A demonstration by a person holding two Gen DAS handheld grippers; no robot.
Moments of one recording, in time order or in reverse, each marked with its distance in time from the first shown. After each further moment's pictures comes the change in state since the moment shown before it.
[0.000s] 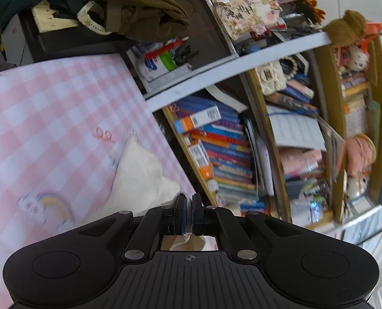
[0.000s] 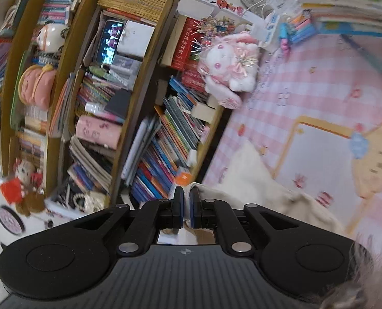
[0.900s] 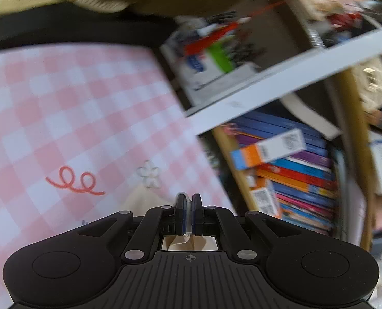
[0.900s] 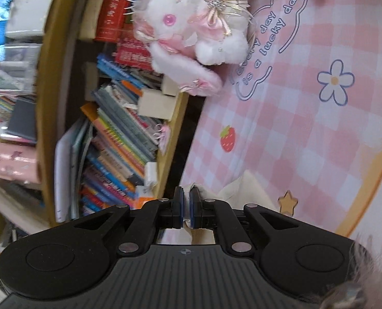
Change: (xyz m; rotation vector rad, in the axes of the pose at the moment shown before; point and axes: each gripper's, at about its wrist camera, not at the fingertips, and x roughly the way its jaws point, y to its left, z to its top) left arm 0.202 0.007 0.034 -0.092 -0.091 0.345; right arm 0.260 -0.076 0.087 0.115 0.130 -0.182
